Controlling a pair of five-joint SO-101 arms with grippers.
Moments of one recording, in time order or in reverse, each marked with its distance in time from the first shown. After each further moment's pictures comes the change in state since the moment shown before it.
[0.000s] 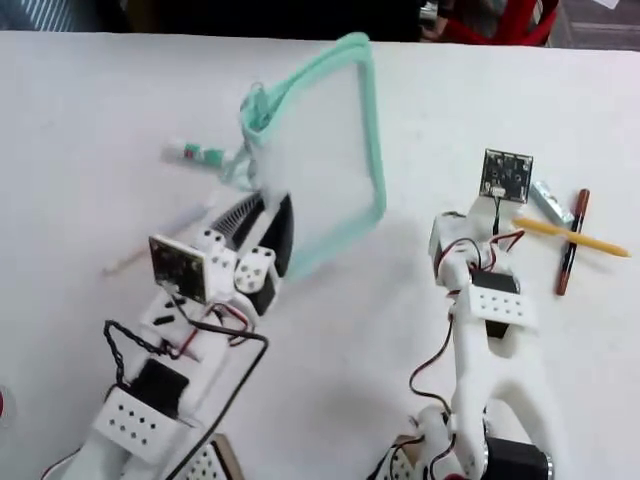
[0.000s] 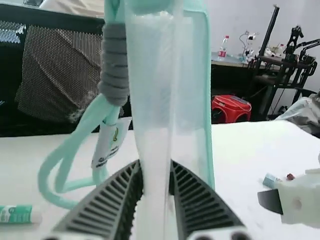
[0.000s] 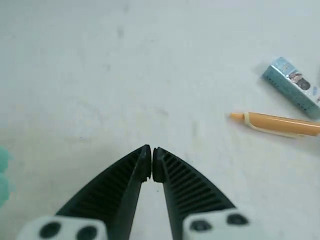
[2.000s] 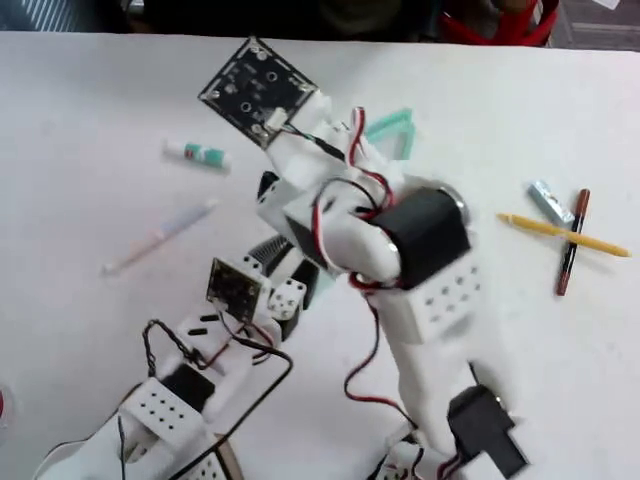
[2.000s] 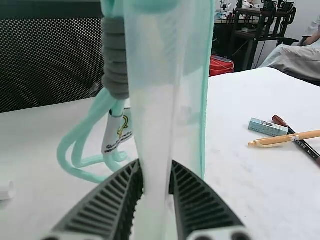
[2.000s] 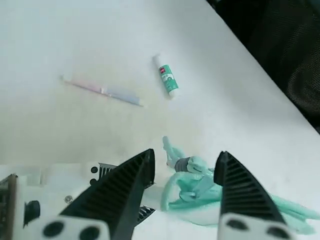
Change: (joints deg) left arm 8.1 20.1 9.0 -21.0 -4.1; right arm -45.0 17.1 -96.3 81.3 20.9
